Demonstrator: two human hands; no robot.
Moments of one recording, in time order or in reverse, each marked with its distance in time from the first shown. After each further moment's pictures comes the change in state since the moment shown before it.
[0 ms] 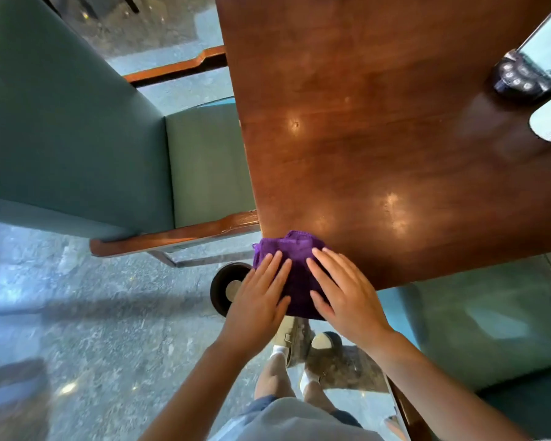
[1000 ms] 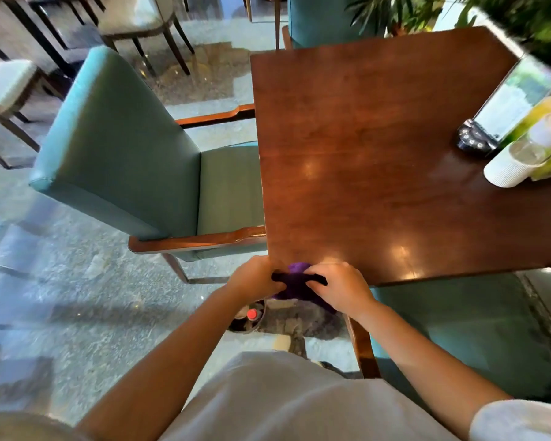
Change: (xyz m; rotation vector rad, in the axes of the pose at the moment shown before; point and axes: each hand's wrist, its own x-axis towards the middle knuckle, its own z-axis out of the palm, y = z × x) left_hand 0.010 0.050 -0.076 -0.062 -0.260 -0.201; right_hand 0.002 -0.011 -0.074 0.298 -0.180 0.111
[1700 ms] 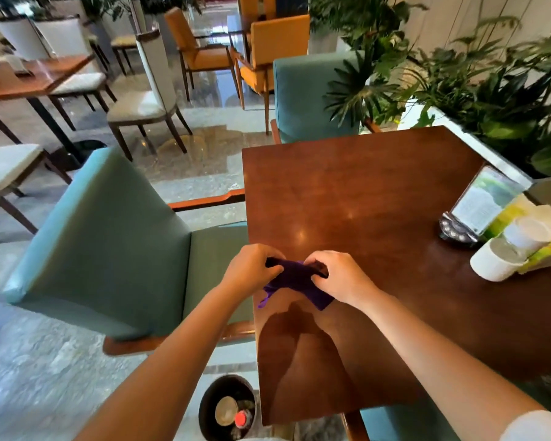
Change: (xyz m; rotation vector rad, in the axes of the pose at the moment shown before) left_hand 0.110 0.034 -0.153 -0.071 0.423 0.118; right_hand 0.150 0.001 -0.131 0.062 0.081 -0.043
